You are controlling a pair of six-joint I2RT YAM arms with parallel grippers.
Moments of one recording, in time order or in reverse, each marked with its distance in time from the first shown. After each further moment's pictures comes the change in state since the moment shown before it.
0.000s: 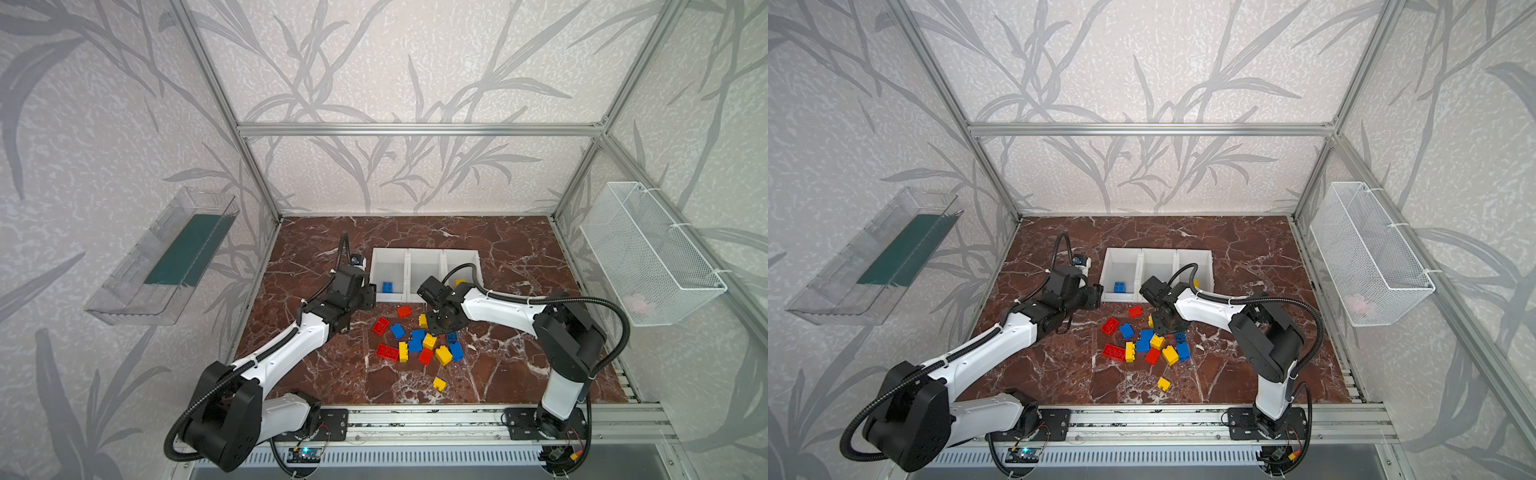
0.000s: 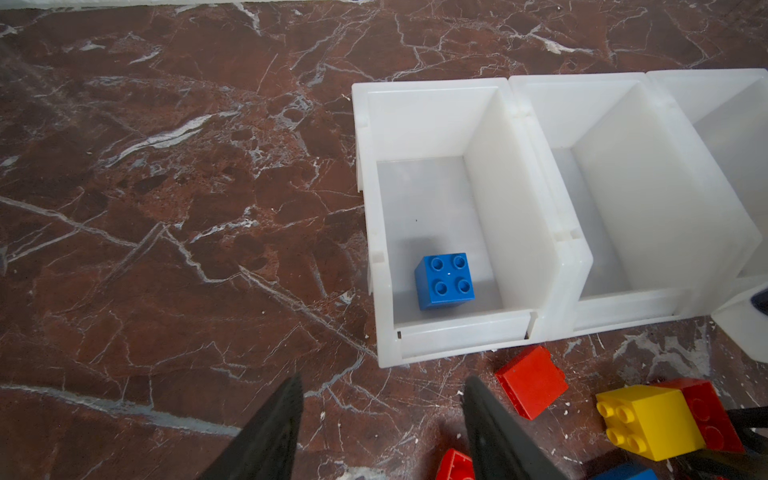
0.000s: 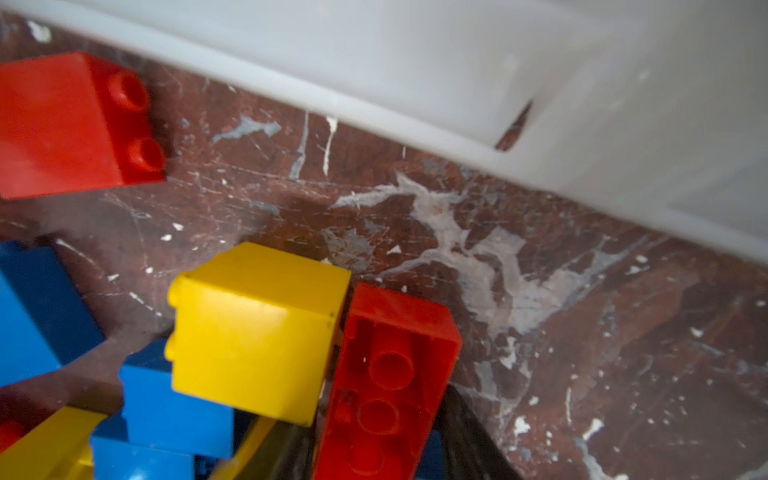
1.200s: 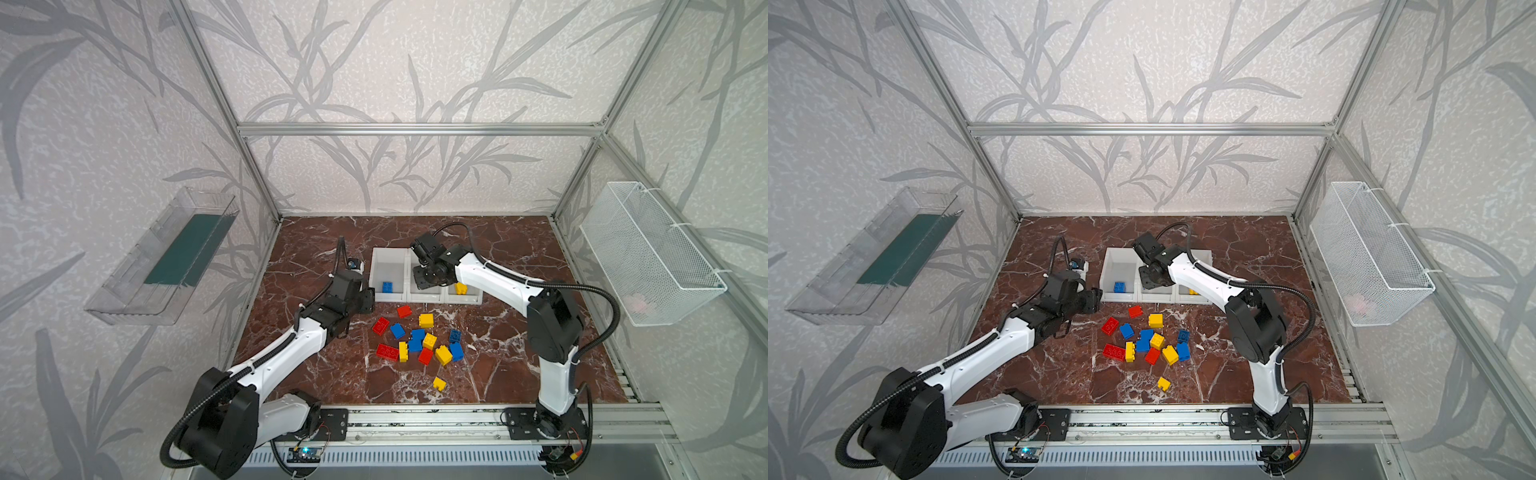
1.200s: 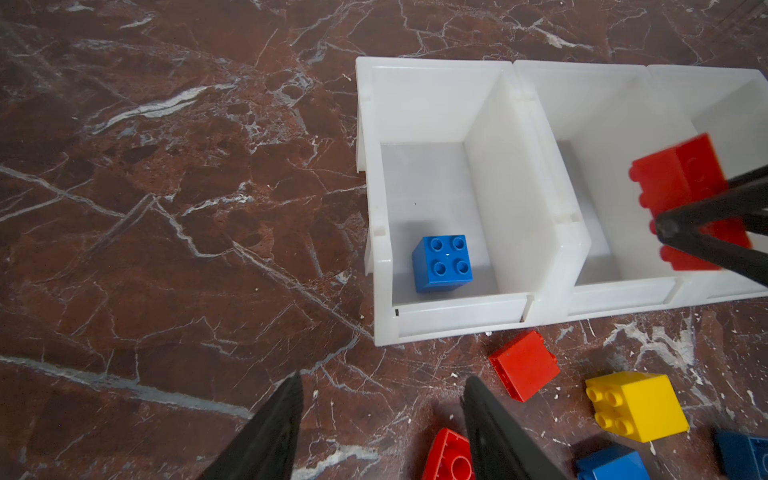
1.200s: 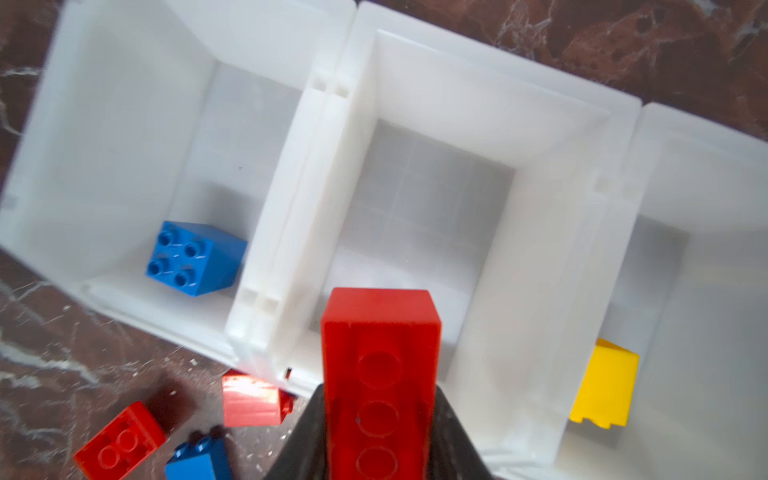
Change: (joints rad) left arm 0.000 -0.041 -0.049 -0.005 0.020 -0.053; right arm -0.105 0.173 0.482 -0.069 0.077 -0.182
